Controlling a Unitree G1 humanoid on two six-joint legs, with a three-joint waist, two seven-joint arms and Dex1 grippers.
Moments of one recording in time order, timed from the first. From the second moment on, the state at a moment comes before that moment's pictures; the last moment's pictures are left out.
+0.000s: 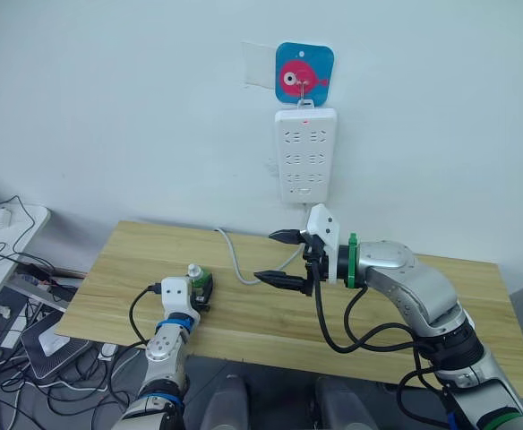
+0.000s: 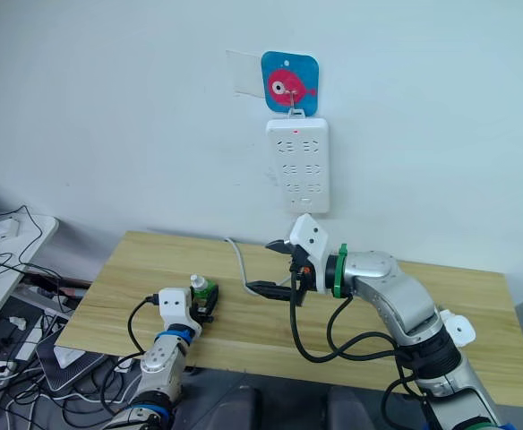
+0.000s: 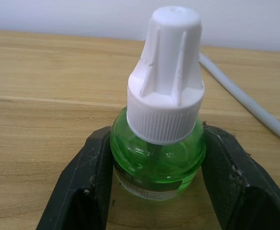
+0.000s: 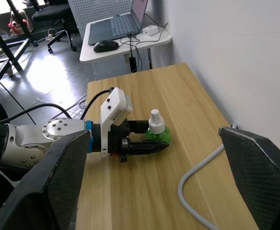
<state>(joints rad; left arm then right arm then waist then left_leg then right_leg) -0.30 0.17 0.23 1.03 -0.12 -0.60 -0.34 -0.48 -0.36 0.30 -0.30 0.37 0.68 0.81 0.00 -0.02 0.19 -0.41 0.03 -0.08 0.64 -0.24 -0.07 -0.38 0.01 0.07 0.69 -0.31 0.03</state>
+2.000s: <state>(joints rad) -0.62 0.37 -0.23 0.40 -0.28 0.02 -1.42 -0.32 -0.45 0.20 -0.42 0.40 0.64 0.75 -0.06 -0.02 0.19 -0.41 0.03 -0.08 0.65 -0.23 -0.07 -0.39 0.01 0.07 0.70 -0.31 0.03</state>
